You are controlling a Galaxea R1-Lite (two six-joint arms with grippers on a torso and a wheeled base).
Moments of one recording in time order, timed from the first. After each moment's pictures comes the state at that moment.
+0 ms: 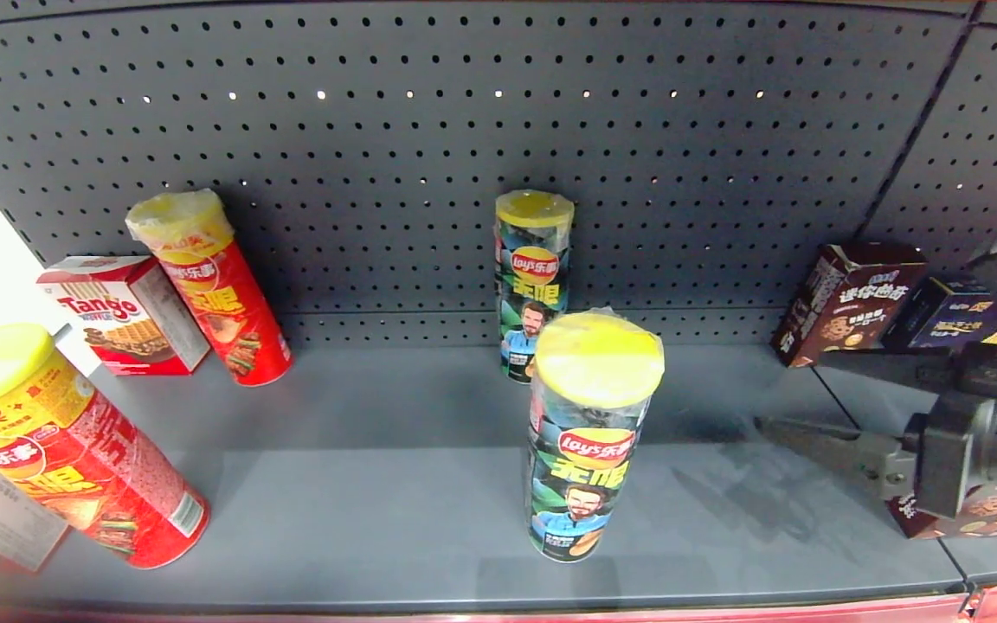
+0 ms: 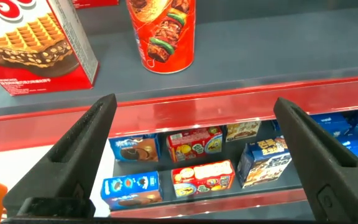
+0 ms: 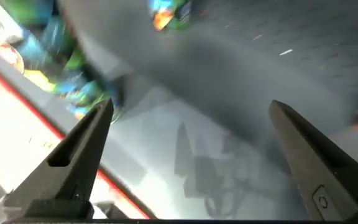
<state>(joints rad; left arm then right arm) 0.00 0.00 0.00 0.00 -0.08 0.05 0.54 1.19 -0.76 -0.15 0.10 -0.12</state>
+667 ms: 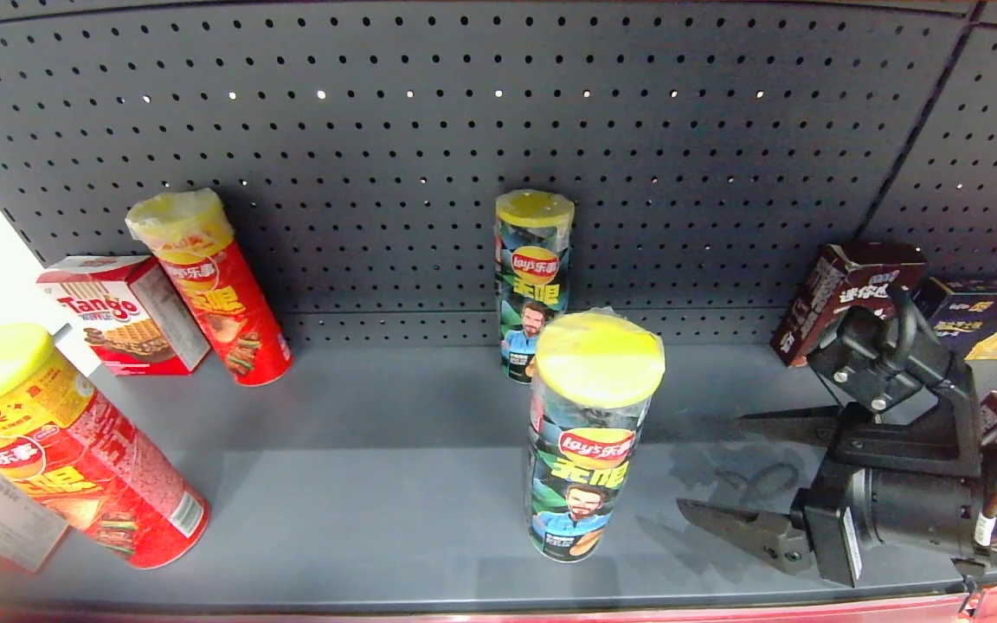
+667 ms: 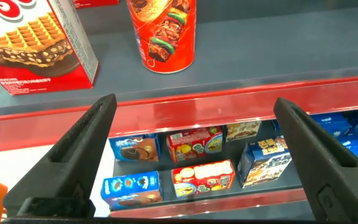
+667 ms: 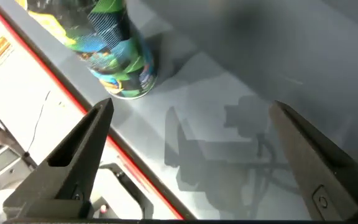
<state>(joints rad) 0.00 0.00 0.00 0.00 -0.08 0.05 0.68 1.32 -0.73 -0.15 0.07 -0.12</state>
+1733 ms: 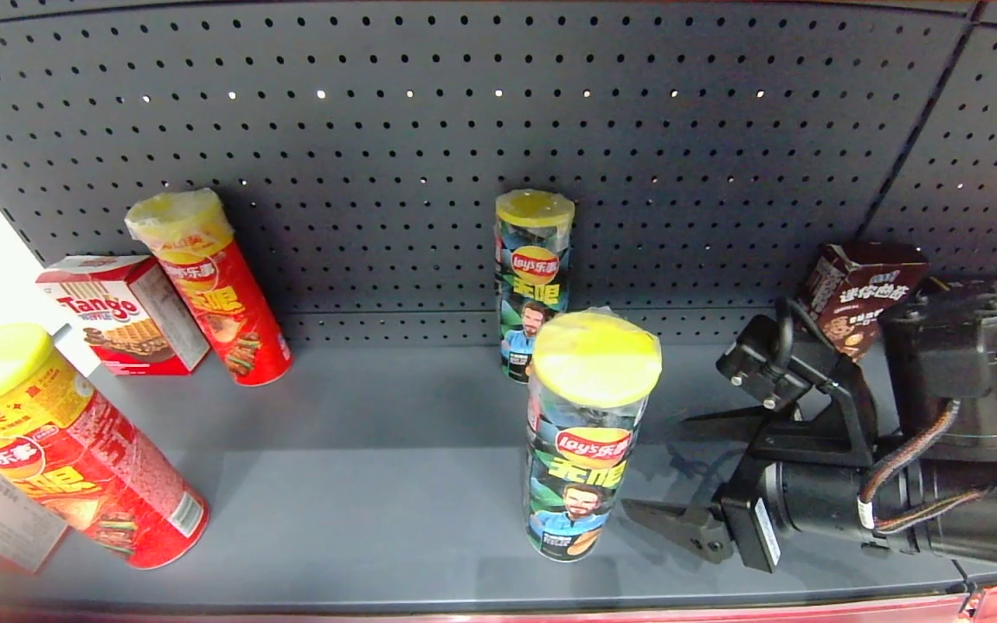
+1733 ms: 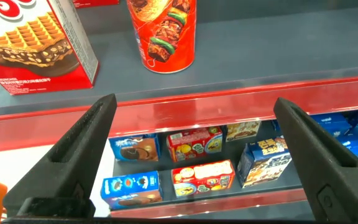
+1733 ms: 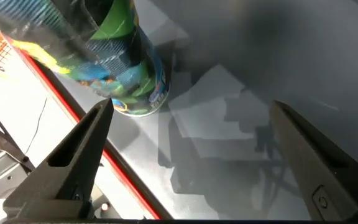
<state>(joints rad) 0.00 0.00 0.00 0.00 -0.08 0.05 0.73 1.46 -0.79 -0.20 0.06 -0.12</state>
